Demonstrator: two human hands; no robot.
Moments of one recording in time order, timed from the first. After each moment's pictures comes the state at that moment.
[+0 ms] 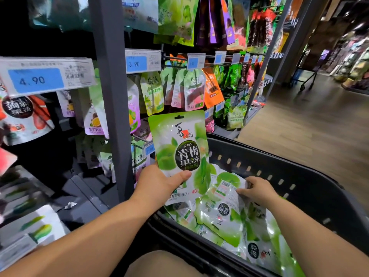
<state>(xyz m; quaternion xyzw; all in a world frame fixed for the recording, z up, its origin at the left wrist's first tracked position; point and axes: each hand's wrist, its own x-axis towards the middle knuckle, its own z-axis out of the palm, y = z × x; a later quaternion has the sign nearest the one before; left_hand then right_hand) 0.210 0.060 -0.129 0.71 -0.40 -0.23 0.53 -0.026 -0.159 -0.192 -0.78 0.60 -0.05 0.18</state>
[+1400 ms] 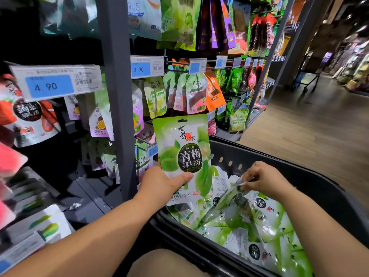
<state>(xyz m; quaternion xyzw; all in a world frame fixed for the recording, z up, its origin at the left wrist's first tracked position) 0.213 0.057 -0.132 0.72 -0.38 -0.24 0.52 -0.028 -0.136 -0.126 -0.86 0.46 -0.13 0.19</state>
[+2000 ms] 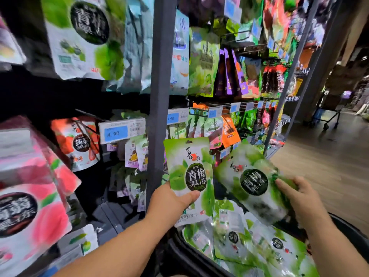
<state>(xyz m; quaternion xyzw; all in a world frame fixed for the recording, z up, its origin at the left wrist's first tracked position) 0.214 0.100 -0.080 0.72 -0.36 -0.19 0.56 -0.031 -0.082 -0.050 -0.67 0.41 -0.46 0.41</state>
